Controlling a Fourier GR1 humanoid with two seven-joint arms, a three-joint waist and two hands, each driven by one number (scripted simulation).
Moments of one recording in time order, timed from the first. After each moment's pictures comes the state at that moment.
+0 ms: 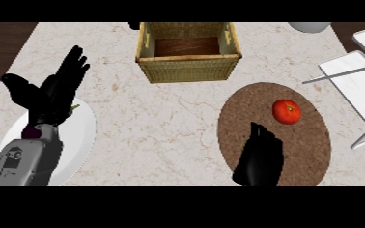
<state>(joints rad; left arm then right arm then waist) -0.27 0.29 0.02 -1.47 0.19 0.07 0.19 0.04 0.00 0.51 -1.59 1.54 -0.07 1.08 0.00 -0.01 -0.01</state>
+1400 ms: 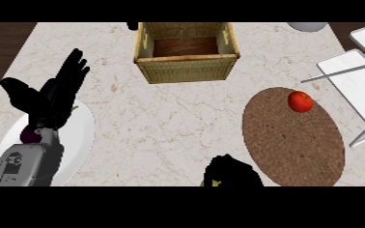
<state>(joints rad) -0.24 0.26 0.04 -1.51 0.16 0.06 0.22 0.20 -0.05 0.76 -2.00 1.22 -0.02 0.58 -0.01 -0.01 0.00</state>
